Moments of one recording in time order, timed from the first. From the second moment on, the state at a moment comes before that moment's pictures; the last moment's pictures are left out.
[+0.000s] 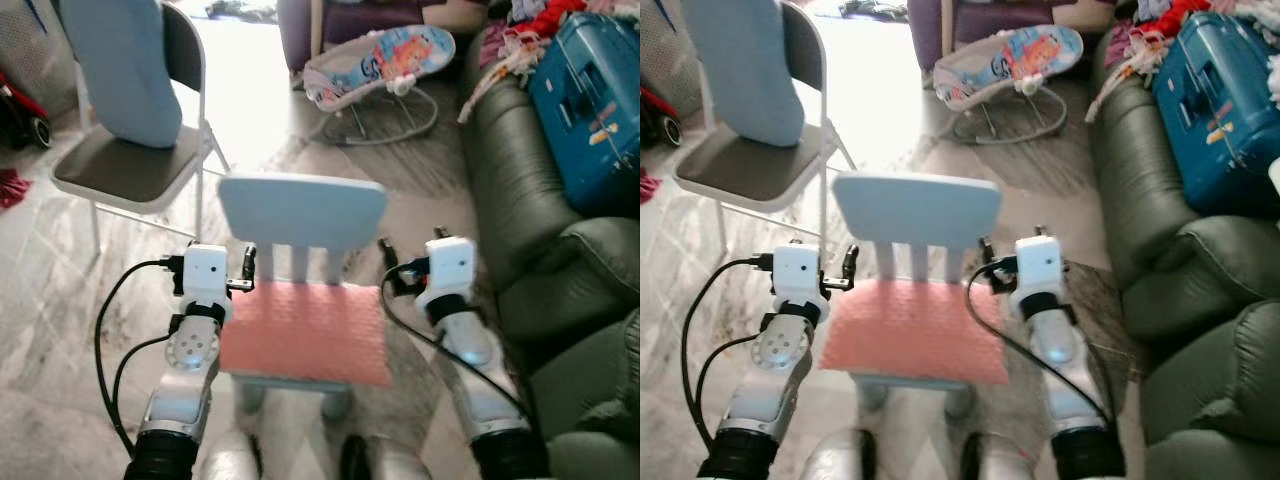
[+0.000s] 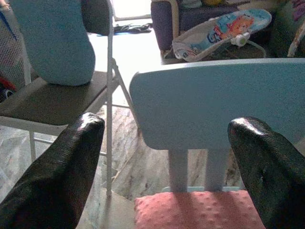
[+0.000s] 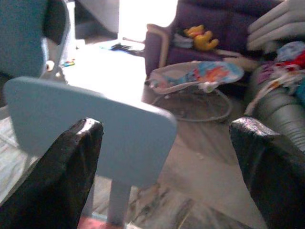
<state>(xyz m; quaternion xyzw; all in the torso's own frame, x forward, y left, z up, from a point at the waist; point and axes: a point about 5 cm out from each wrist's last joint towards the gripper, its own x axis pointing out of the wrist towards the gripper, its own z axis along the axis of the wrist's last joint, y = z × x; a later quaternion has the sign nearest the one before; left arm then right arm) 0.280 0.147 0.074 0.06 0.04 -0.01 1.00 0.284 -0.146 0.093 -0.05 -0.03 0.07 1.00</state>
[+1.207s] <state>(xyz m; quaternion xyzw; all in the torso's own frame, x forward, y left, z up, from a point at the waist) 0.254 0.169 0.059 0.10 0.06 0.01 0.99 0.268 -0.148 0.078 -0.05 0.00 0.07 1.00</state>
